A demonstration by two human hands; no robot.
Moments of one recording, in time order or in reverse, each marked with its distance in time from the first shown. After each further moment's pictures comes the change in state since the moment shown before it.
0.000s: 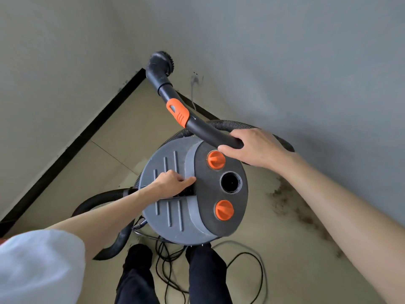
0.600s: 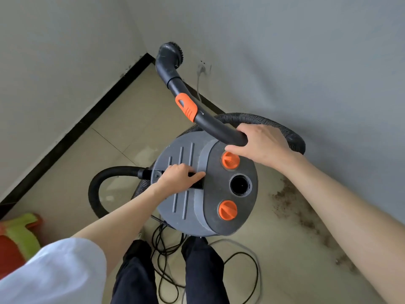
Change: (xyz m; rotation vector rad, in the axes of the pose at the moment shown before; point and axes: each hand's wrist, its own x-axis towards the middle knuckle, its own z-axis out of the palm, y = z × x) left_hand 0.057 0.008 0.018 0.057 0.100 0.178; right_hand 0.044 0.034 0.019 -0.068 0.050 -0.012
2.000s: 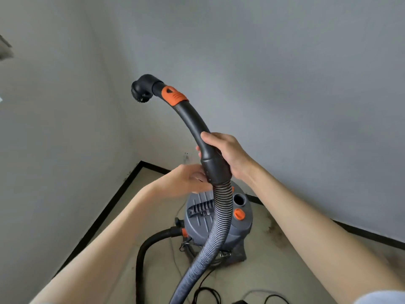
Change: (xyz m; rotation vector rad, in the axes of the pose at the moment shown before) left_hand -0.342 -0.001 -0.195 -0.224 -0.082 0.712; right_hand -0.191 -0.318 -0.145 1.377 0.415 0.049
